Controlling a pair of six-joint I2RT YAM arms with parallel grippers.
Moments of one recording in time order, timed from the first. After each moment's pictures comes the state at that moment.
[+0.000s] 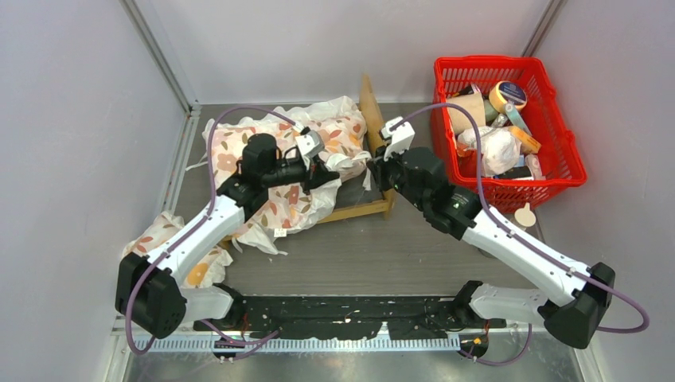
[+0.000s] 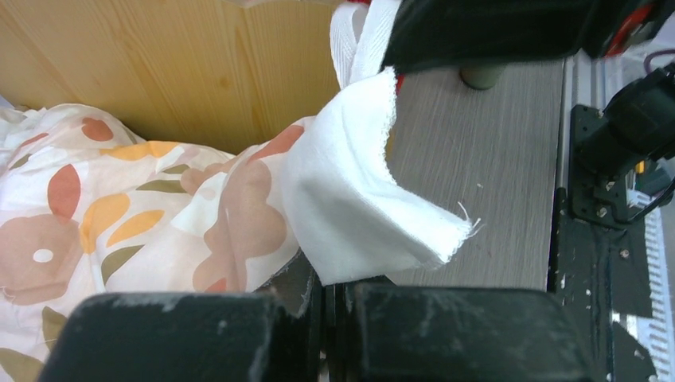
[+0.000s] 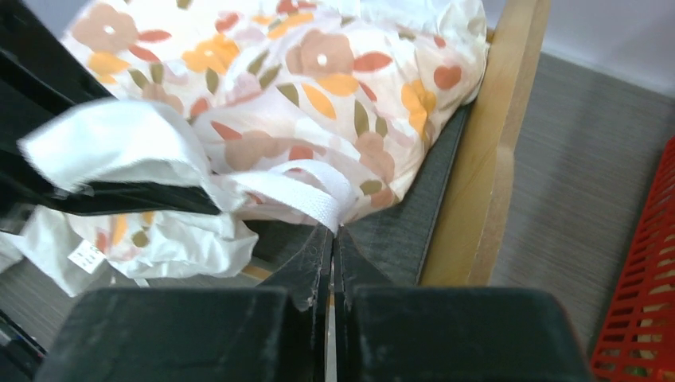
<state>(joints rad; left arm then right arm) -0.49 1.26 0.98 0.04 0.72 0.11 0.80 1.14 1.06 -0.21 0.25 0.14</state>
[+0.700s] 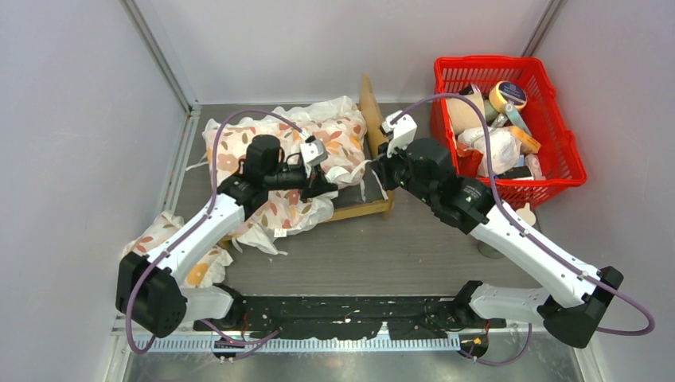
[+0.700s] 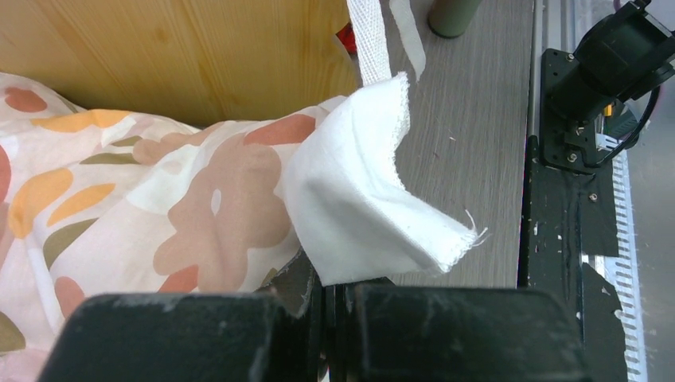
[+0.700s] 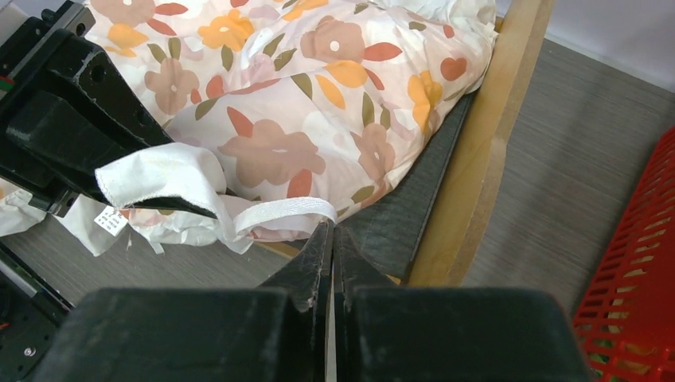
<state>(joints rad) -0.49 1.27 0.99 -0.12 0.79 0.22 0.80 1.14 1.23 -0.44 0.20 0.13</state>
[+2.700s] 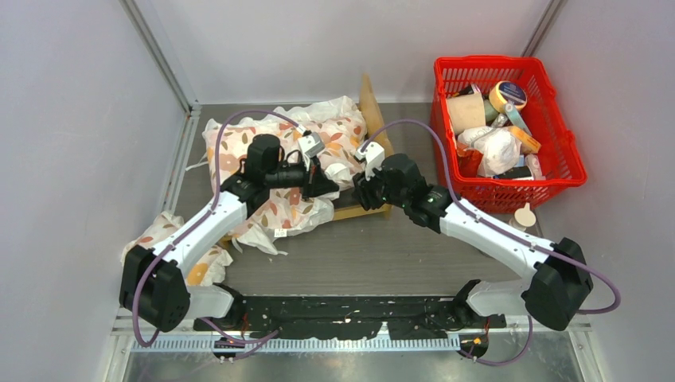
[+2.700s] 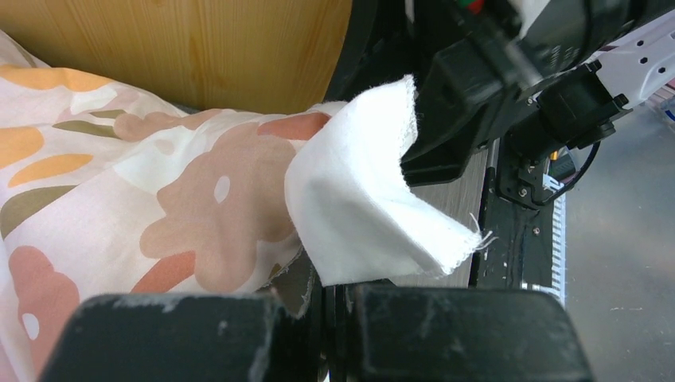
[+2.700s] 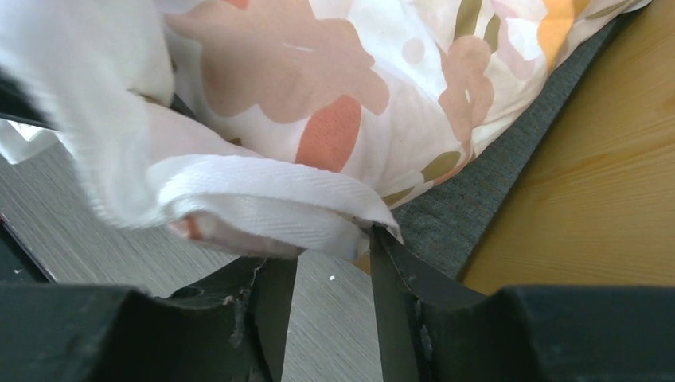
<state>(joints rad) -0.47 1.30 0.98 -0.07 0.82 0.01 0.75 1.26 0.96 -0.20 -0.03 0.03</state>
